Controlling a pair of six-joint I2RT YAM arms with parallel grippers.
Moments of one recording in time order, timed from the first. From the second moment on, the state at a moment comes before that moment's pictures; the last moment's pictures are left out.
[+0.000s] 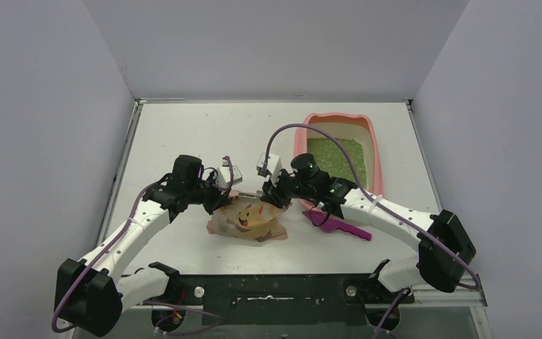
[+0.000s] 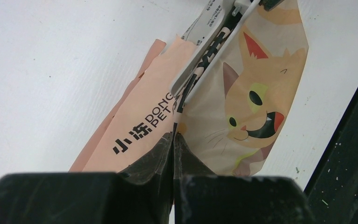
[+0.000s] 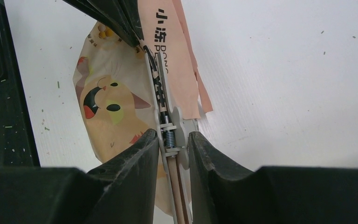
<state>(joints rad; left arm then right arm) -0.40 1.10 0.76 -0.49 0.51 0.47 0.81 1.40 0.94 -0.09 -0.36 -0.23</state>
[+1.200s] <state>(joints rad) -0.41 0.76 0.52 -0.16 0.28 0.35 0.81 0.89 0.61 -0.44 -0.28 0.18</state>
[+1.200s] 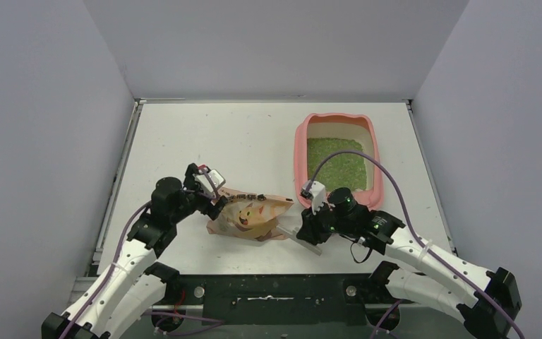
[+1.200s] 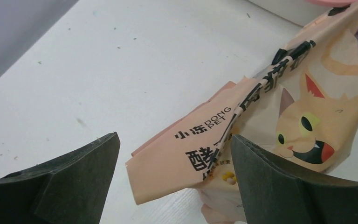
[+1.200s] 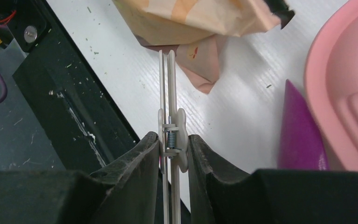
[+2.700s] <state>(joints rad) -0.41 0.64 0.49 -0.09 -0.02 0.31 0.91 1.17 0.71 -0.45 -0.19 0.14</state>
